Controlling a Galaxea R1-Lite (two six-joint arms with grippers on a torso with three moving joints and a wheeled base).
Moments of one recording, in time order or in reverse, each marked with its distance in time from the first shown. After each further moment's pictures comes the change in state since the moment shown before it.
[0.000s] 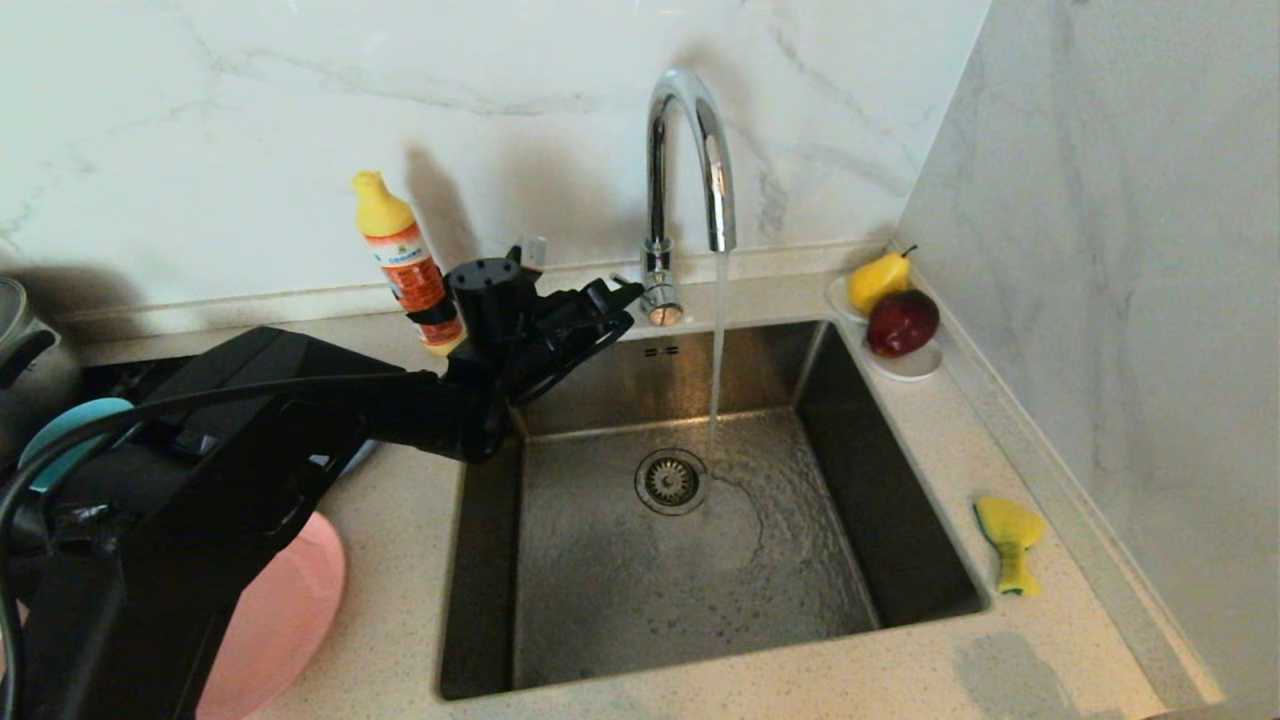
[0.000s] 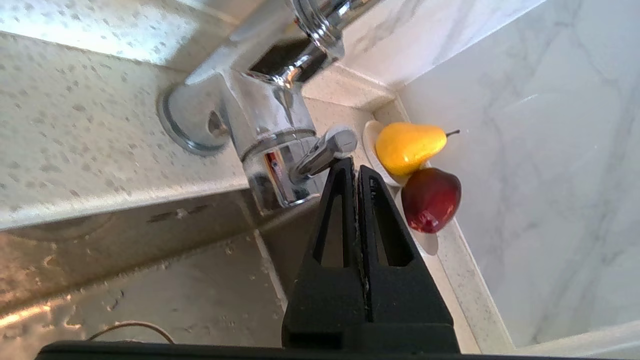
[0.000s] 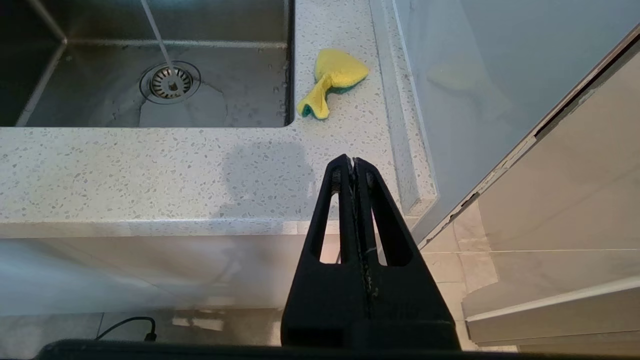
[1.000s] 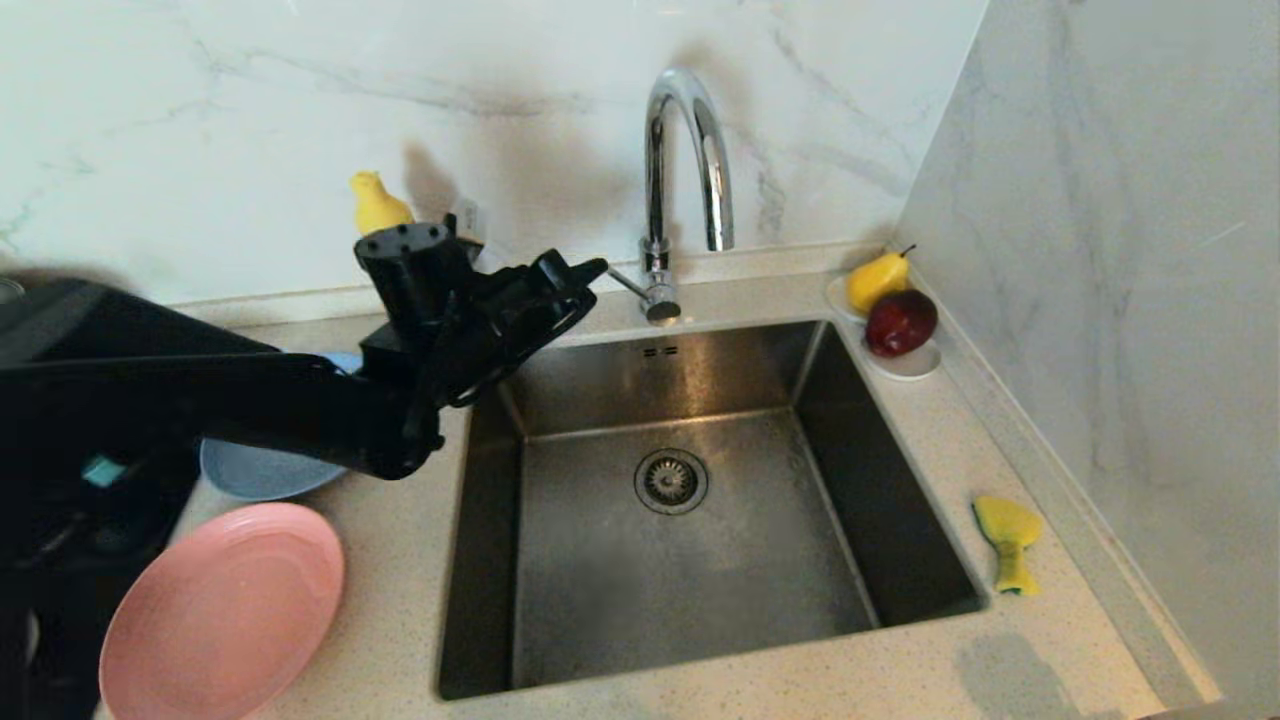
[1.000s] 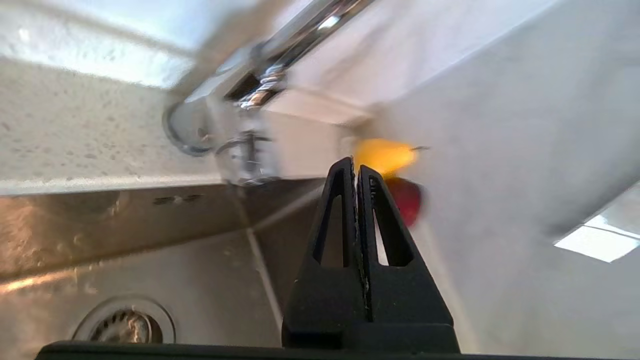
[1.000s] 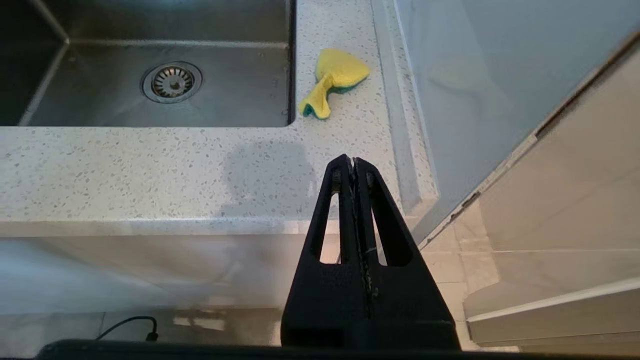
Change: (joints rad) left arm 0.001 -0.313 0.370 -0.060 0.075 0.002; right arm 0.001 0.000 0.000 0.000 0.000 0.000
